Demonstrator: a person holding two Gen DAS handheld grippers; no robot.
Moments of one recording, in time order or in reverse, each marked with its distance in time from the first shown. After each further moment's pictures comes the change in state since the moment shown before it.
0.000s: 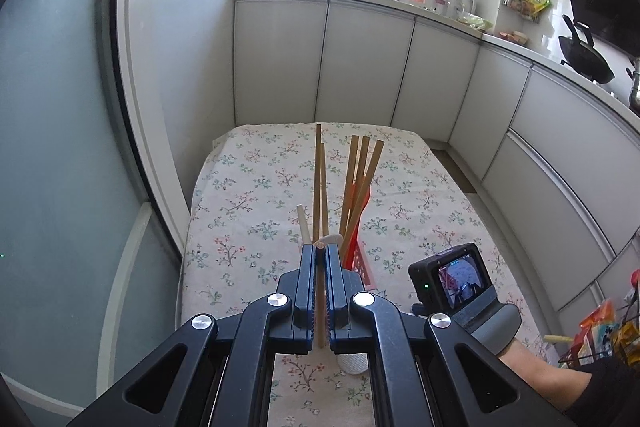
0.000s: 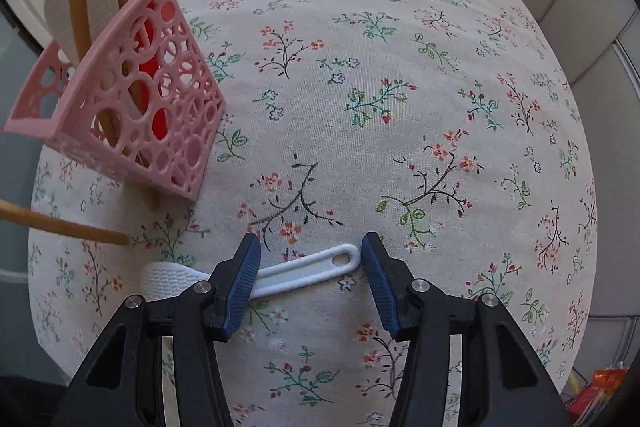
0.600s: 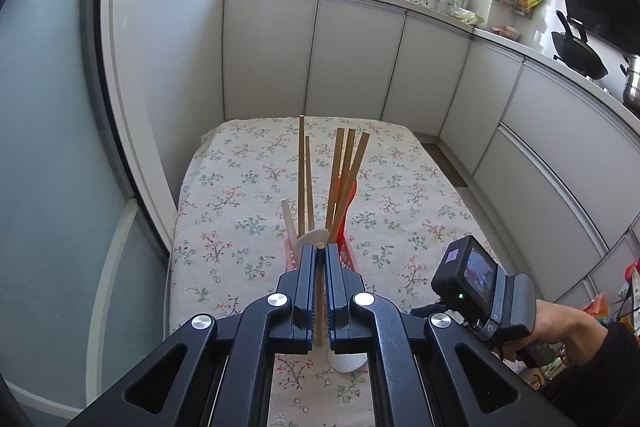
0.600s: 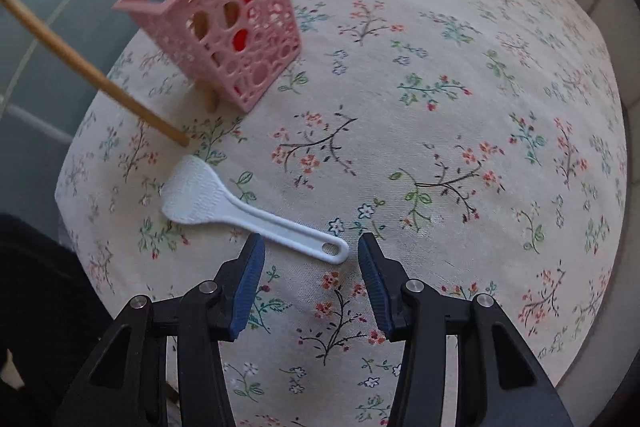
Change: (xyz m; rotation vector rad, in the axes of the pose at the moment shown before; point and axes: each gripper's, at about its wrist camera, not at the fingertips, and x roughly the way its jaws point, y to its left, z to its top) left arm 0.004 -0.003 -0.001 0.012 0.018 -0.031; right arm -0.008 -0.021 -0.021 -0.433 0.076 0.228
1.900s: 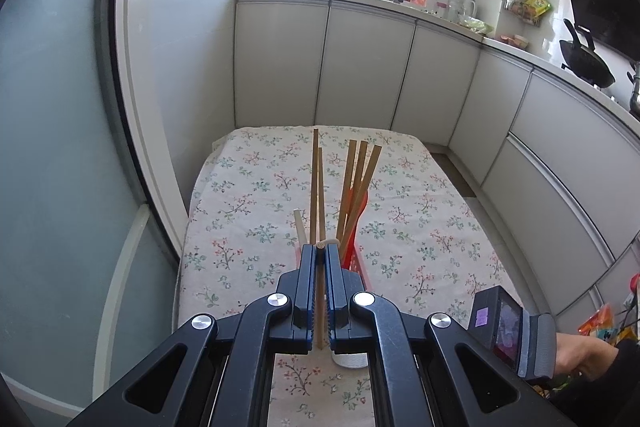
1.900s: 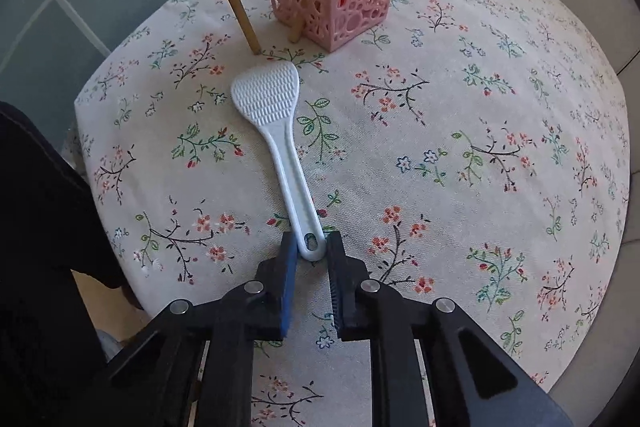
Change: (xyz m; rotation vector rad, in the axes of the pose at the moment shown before) left arm -0.006 0.004 0.003 -0.019 -0.037 0.033; right arm -0.014 0.036 -0.035 -0.143 -0.051 -0.024
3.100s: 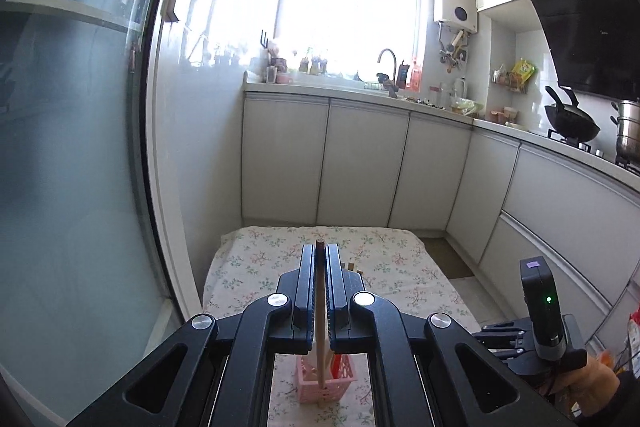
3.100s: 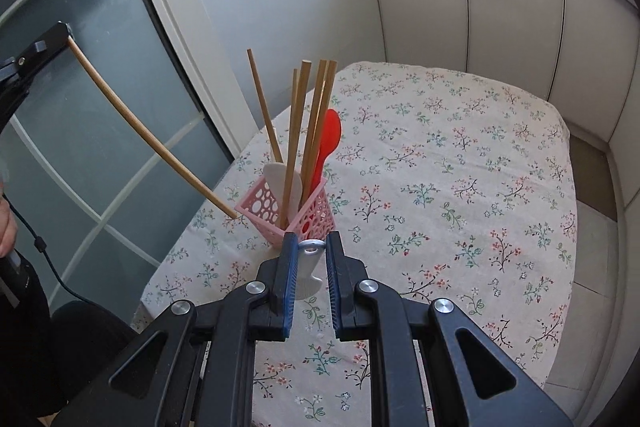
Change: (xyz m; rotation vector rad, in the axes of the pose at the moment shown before) left arm -0.071 -0.014 0.040 0.006 -0.334 0.023; right arm -0.152 -0.031 0.047 0.290 -0.471 0.034
